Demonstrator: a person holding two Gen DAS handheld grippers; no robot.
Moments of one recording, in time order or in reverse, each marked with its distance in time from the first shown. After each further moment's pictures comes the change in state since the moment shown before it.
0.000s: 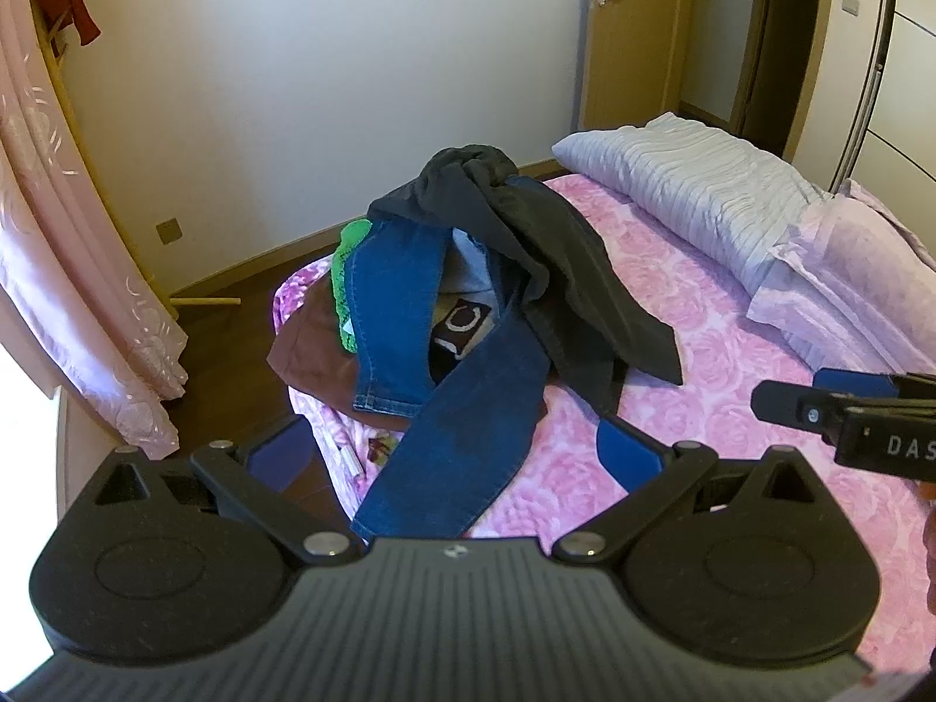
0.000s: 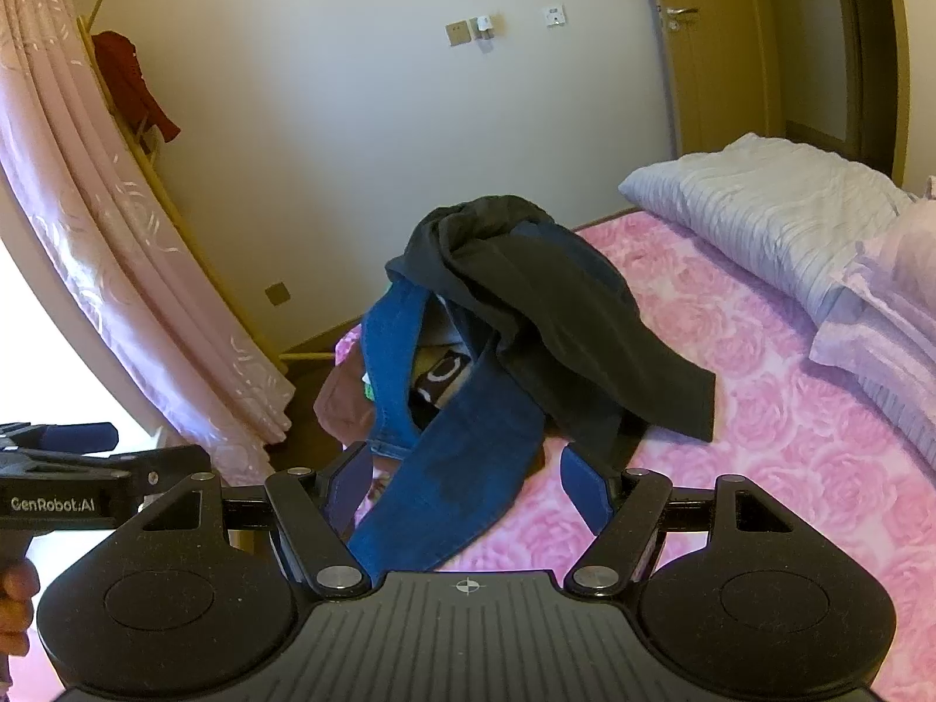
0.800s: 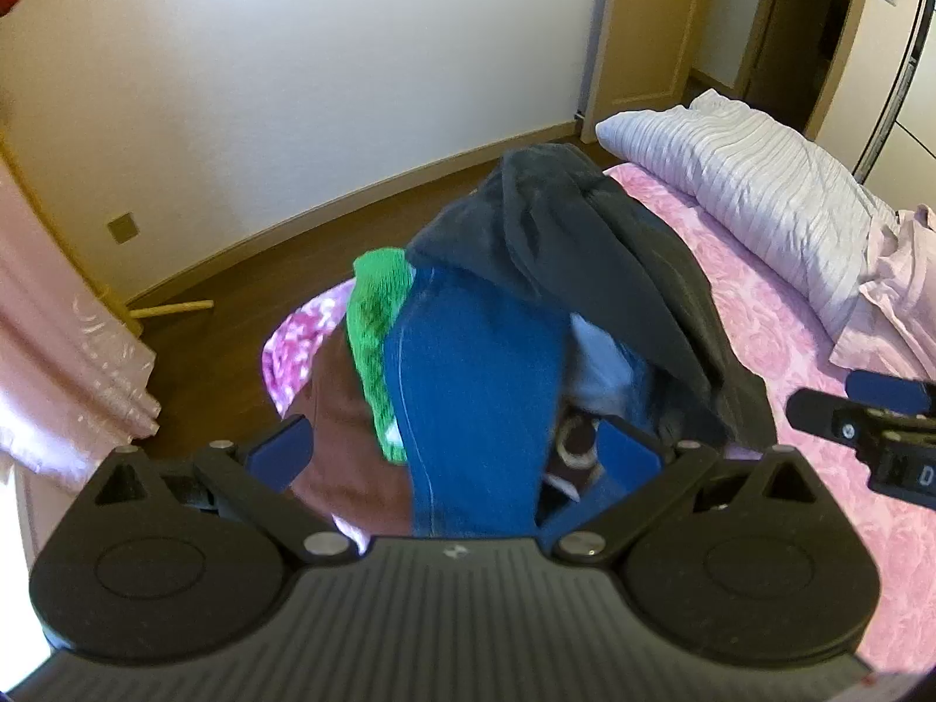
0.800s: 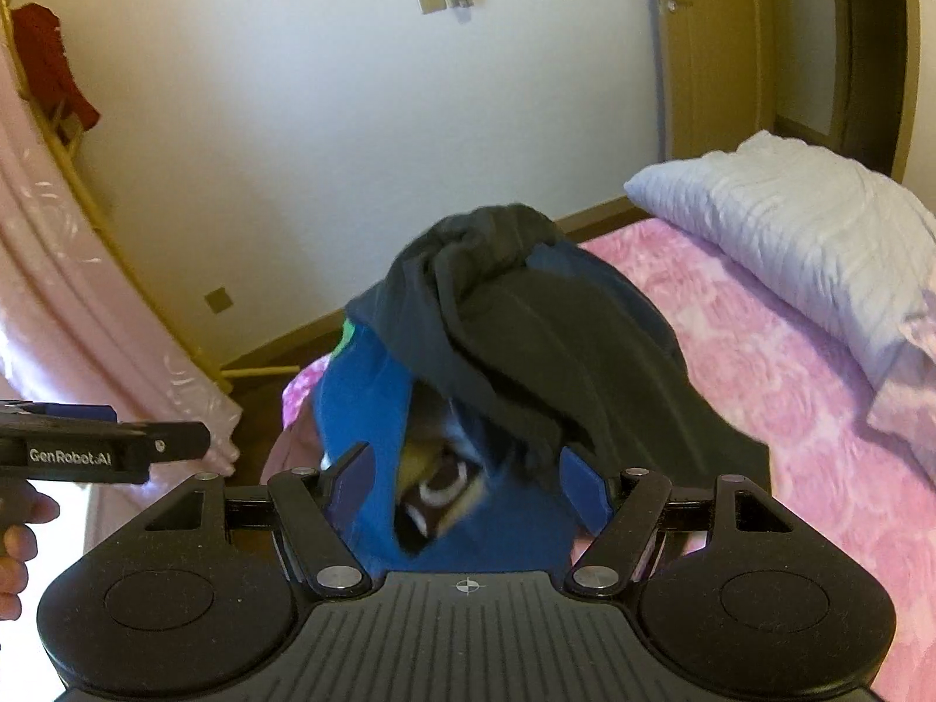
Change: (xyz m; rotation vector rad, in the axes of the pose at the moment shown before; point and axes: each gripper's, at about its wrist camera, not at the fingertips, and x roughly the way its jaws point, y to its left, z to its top) left arm 0.230 0.129 0.153 0.021 0.116 -0.073; right arm 0.222 0.040 0.117 0.005 0.030 -0.128
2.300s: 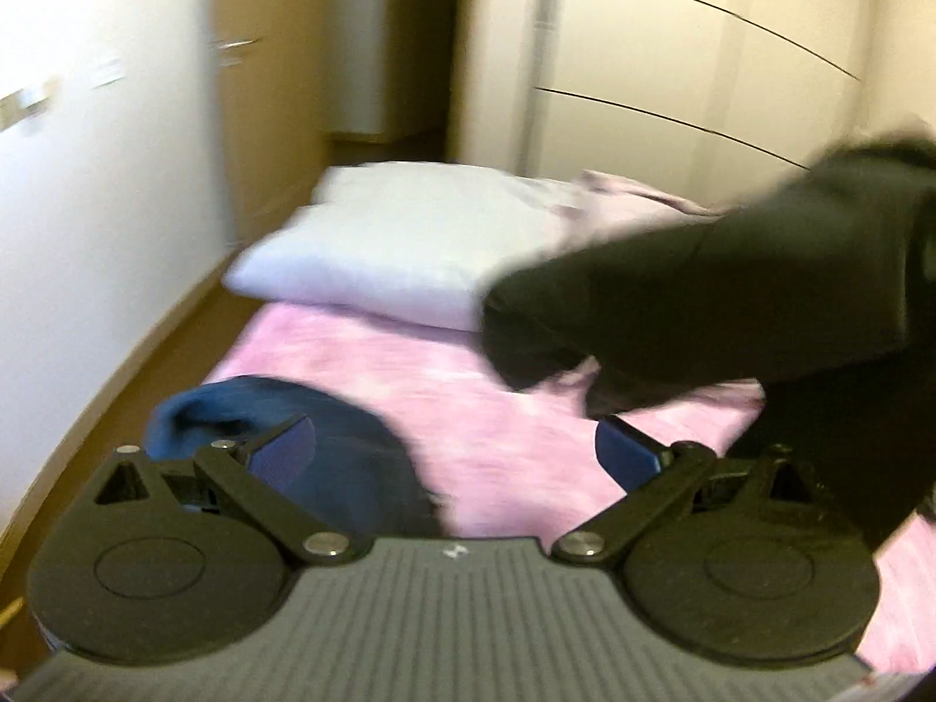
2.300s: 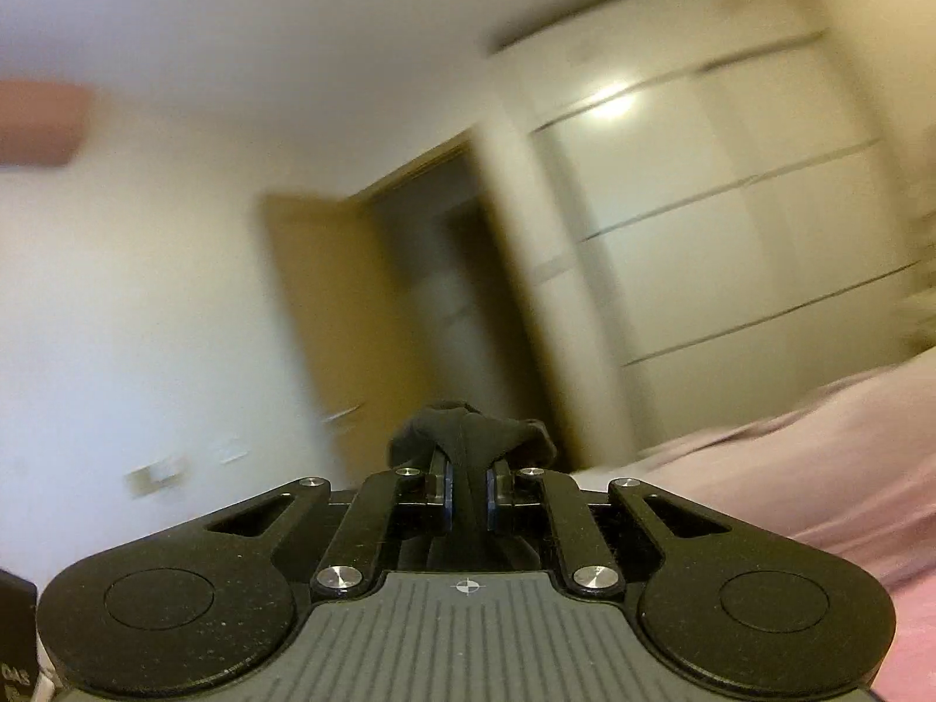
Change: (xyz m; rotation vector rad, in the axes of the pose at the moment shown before) left arm -0.025 -0.168 0.065 0.553 -0.187 -0.585; right arm -0.212 -0.046 -0.057 0.435 -0.946 -0.717
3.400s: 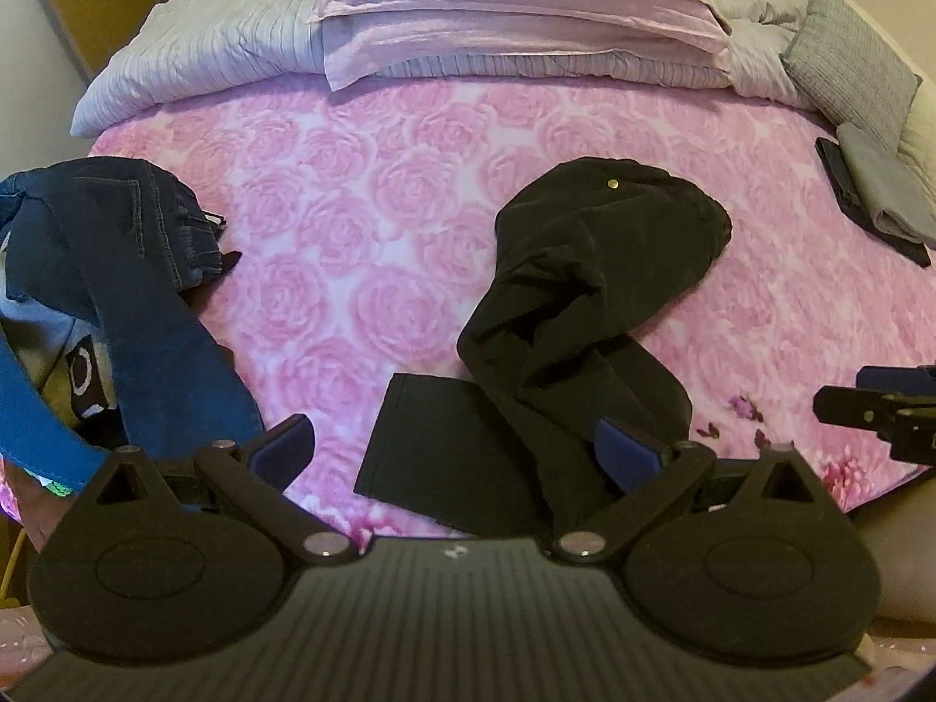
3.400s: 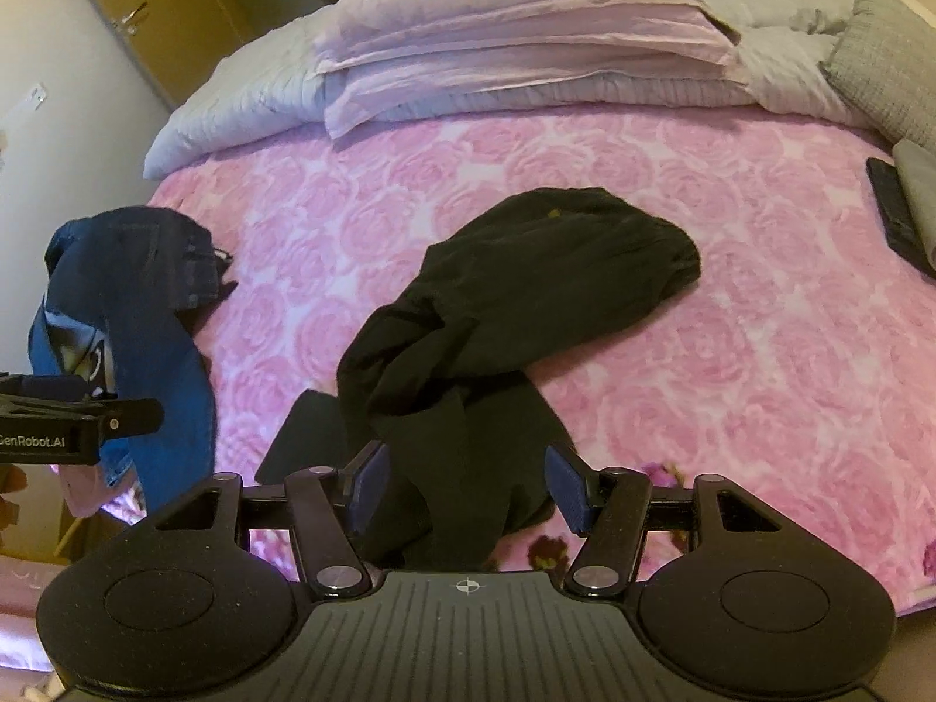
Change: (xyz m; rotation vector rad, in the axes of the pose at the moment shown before) left arm -0.029 -0.253 -0.201 0.214 0.447 -0.054; right arm -0.171 -0.267 -0.091 0.036 1.041 -0.221
